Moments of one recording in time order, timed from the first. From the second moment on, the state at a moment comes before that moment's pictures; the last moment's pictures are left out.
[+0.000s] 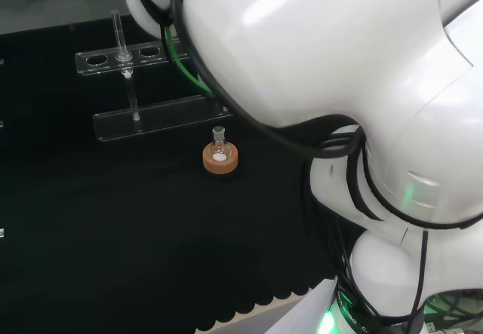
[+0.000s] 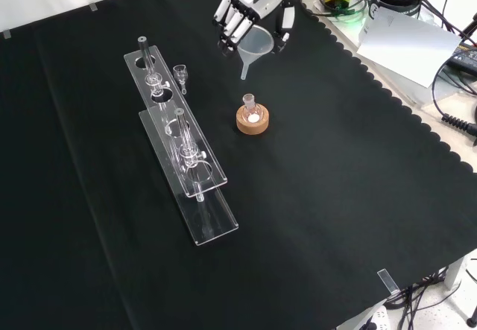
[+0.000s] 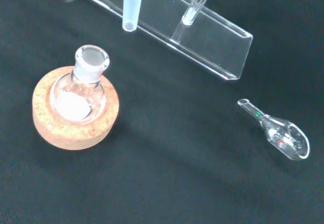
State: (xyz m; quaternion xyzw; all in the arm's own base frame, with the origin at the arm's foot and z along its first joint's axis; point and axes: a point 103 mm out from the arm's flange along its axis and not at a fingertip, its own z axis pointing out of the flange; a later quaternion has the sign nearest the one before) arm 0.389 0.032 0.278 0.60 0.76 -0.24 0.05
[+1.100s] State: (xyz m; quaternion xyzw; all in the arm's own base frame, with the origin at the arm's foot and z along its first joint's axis) arm 0.453 -0.011 0.334 0.65 0.73 -0.20 0.02
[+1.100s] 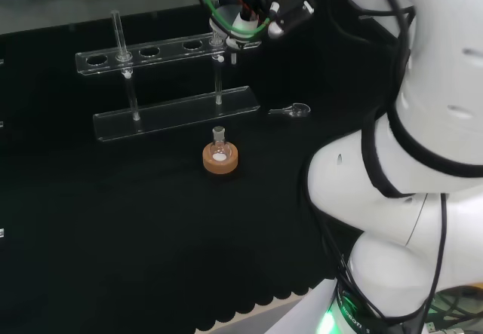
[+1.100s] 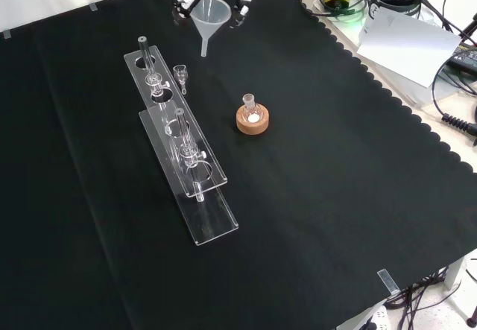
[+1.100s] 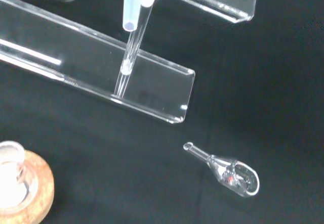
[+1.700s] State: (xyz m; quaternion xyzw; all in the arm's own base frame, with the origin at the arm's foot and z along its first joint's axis) arm 0.478 0.000 0.382 0.65 0.74 -0.16 0.04
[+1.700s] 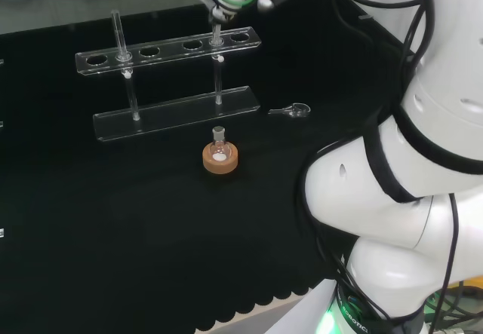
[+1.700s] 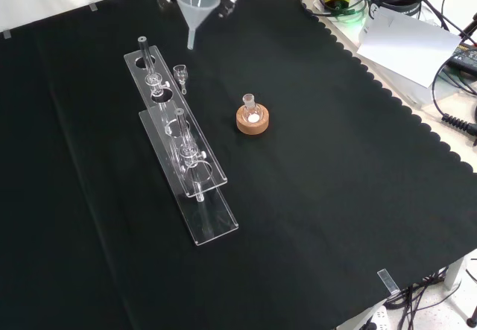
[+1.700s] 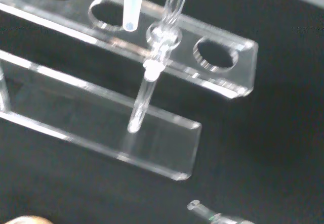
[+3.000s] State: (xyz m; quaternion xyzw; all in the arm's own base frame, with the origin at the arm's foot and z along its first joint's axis) arm 0.544 -0.084 0.327 0.68 0.71 -0.20 0.00
